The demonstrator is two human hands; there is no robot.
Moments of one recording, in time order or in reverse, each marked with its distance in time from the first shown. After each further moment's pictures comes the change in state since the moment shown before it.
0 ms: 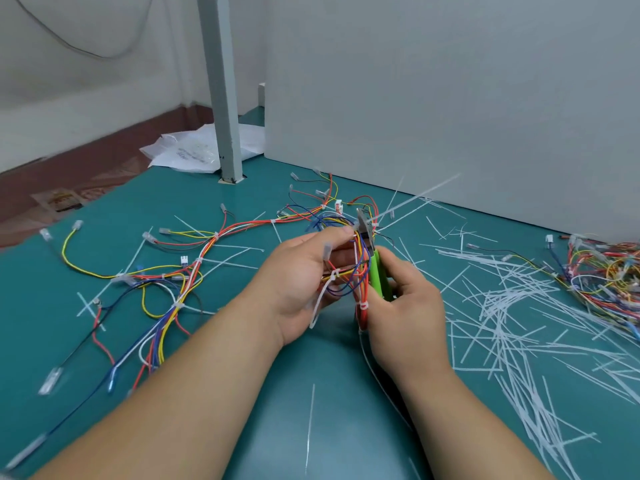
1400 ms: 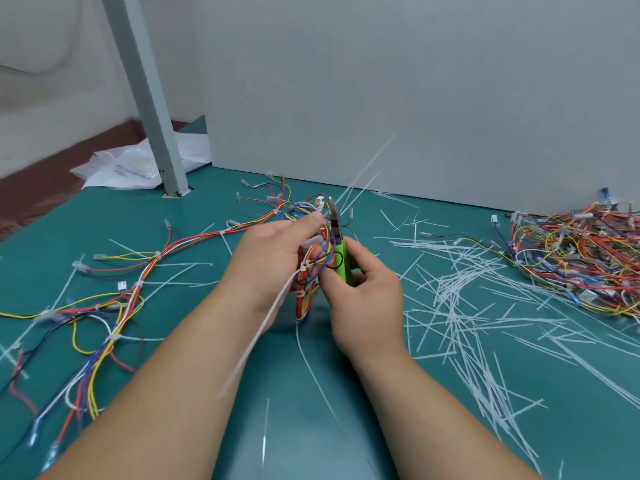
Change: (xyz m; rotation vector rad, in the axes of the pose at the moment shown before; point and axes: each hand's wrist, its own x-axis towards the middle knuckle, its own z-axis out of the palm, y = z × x) left_hand 0.028 -0.001 0.027 0.230 0.062 0.196; right_hand 0.014 0.005 -0.004 0.204 0.113 0.038
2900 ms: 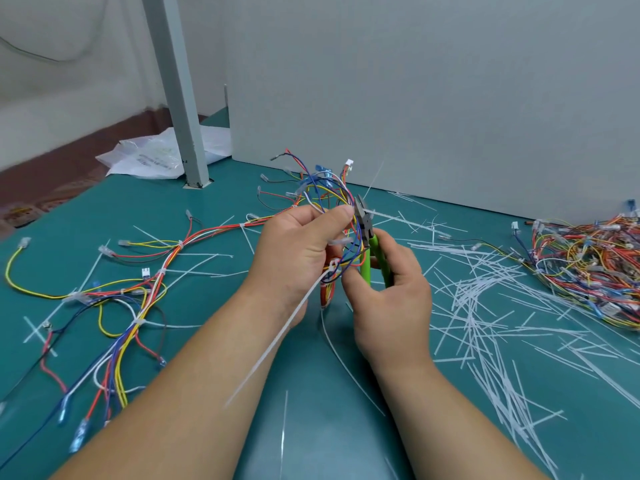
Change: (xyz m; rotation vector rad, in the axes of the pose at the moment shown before) left_hand -0.003 -0.002 0.002 -0.118 0.055 0.127; right_hand -0.008 -0.008 0.000 -0.150 0.155 -0.099
